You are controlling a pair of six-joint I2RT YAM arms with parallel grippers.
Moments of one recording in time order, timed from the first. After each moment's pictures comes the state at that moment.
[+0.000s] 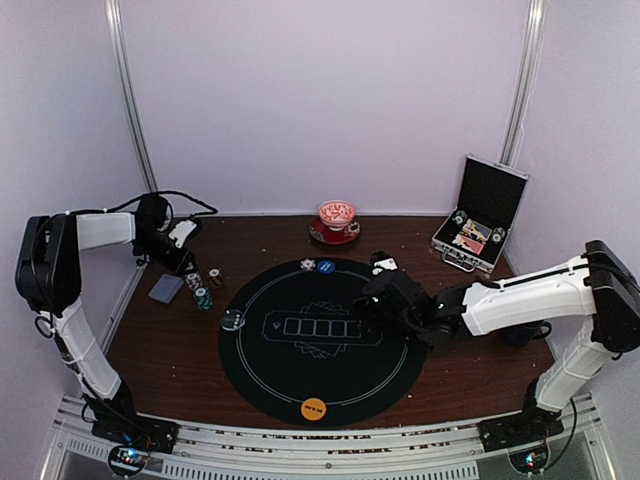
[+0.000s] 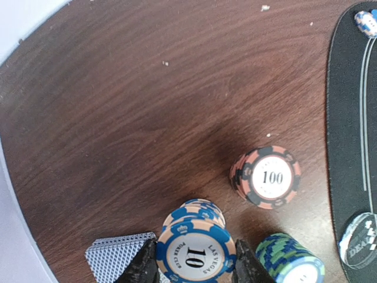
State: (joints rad) left arm -0.04 1.79 1.22 -0.49 0.21 0.46; right arm 1.05 1.59 0.89 -0.10 0.68 0.50
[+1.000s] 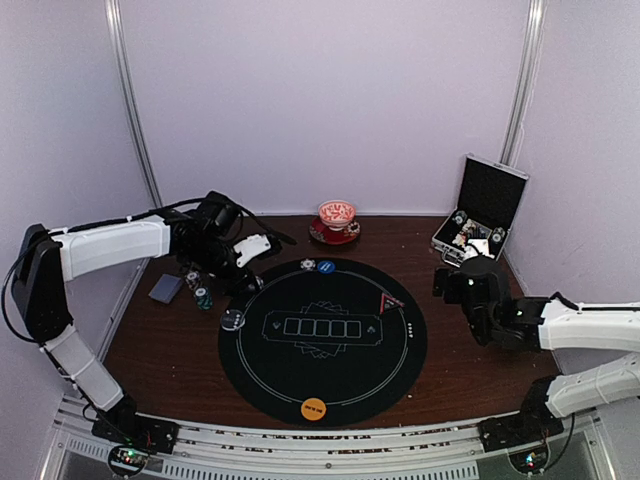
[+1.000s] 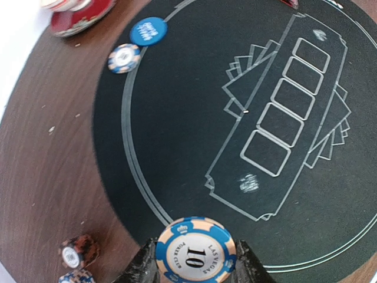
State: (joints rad) left arm -0.58 1.62 1.23 -0.64 0.17 0.50; right arm 0.80 1.09 0.52 0.14 0.89 0.30
